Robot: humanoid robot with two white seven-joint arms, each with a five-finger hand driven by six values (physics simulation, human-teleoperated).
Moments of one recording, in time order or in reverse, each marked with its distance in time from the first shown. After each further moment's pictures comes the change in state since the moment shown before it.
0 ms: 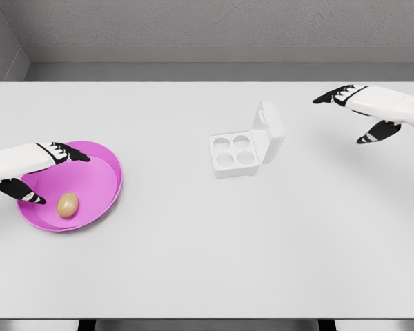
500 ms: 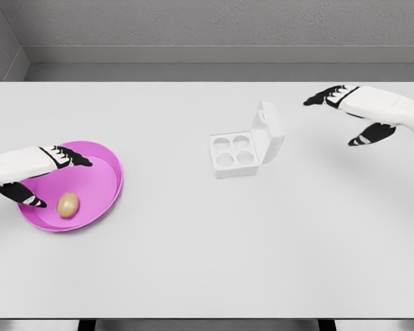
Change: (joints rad) left arm 0.003 0.003 -0.003 -0.015 -0.027 0.000 -0.004; right arm 0.025 -0.036 0.010 -0.089 -0.093 0.000 0.000
